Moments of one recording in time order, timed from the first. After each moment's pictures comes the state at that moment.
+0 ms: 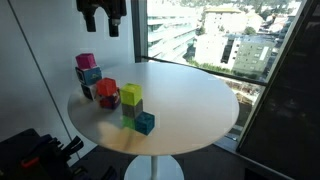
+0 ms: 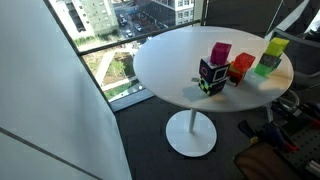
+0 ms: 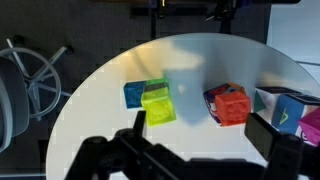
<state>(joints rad) -0.10 -0.50 -0.13 -2.32 -0.05 1.74 -0.18</state>
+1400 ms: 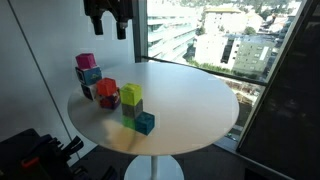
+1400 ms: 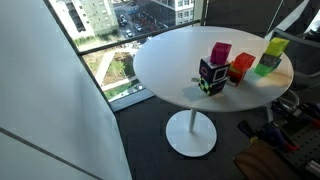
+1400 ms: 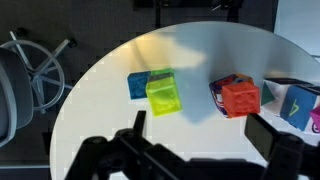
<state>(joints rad) -0.10 -0.47 -0.14 -2.32 -0.06 1.80 -0.18</state>
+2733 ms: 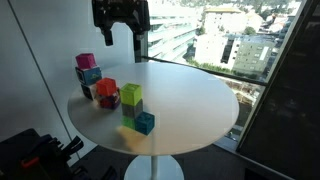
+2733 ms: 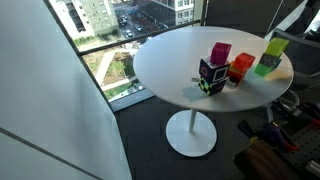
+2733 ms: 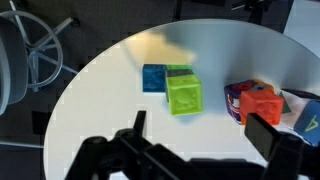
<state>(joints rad) -0.11 -0.44 -0.21 -2.36 -0.08 1.91 -0.38</state>
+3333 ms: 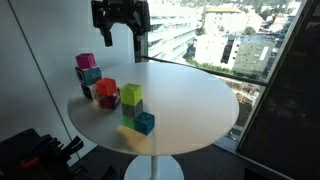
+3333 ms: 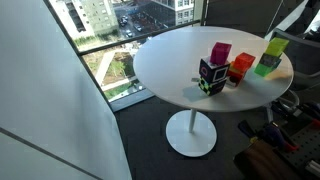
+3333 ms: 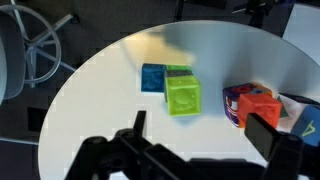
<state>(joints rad) -0.10 -0.44 -0.21 -2.36 -0.08 1.91 -0.42</state>
